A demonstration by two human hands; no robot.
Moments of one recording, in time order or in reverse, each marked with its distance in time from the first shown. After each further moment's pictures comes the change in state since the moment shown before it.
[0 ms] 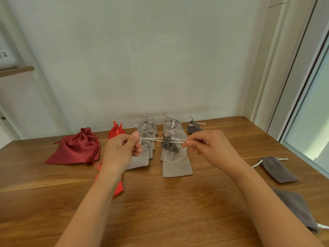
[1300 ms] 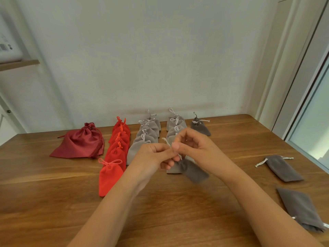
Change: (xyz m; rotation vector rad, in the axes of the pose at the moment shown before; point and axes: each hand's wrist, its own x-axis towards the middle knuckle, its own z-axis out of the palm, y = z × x) left_hand -0.034 0.006 0.029 -0.185 -0.502 -0.183; right_hand -0.003 -0.015 0.032 0.558 -0.180 -0.119
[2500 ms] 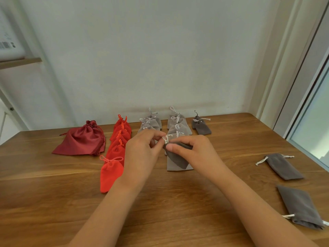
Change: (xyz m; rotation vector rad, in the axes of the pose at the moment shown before) left_hand 0.010 -0.013 -0.011 0.760 0.565 0.730; right_hand -0.001 -0.001 0.018 -0.261 0.155 0.112
